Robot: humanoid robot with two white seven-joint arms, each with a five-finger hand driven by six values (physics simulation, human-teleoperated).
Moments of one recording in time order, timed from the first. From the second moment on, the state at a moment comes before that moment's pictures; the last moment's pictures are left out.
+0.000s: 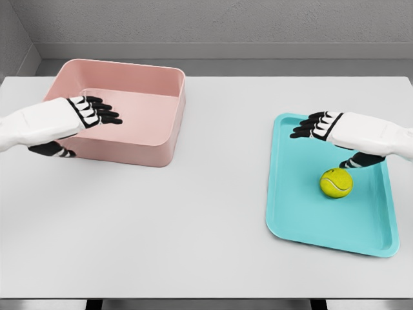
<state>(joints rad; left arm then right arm) -0.55 1.10 -0.65 -1.63 -0.34 -0.61 -0.22 -0.44 -1.04 0.49 -1.64 0.24 -0.61 0.43</state>
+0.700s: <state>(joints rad) -0.50 1.19 -0.69 -1.75 -0.44 -0.61 -0.25 -0.35 -1.04 0.51 -1.46 0.30 -0.61 0.44</state>
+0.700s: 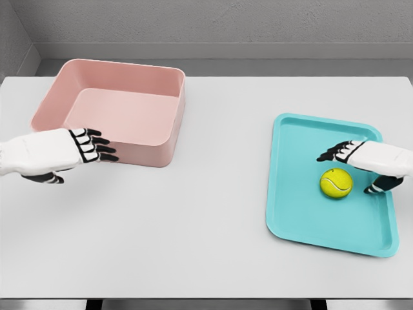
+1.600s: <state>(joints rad) -0.47 1.20 -0.74 -1.68 -0.29 -0.61 -0.25 -0.34 -1.06 0.55 -1.58 0.29 -0.61 0.46</state>
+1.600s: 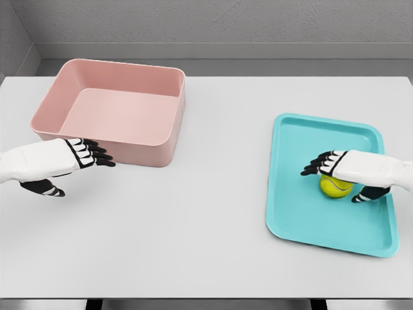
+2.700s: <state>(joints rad) -0.45 1.22 -0.74 -1.68 -0.28 -0.61 -0.25 -0.36 -1.02 0.56 -1.52 0.32 -0.61 0.51</state>
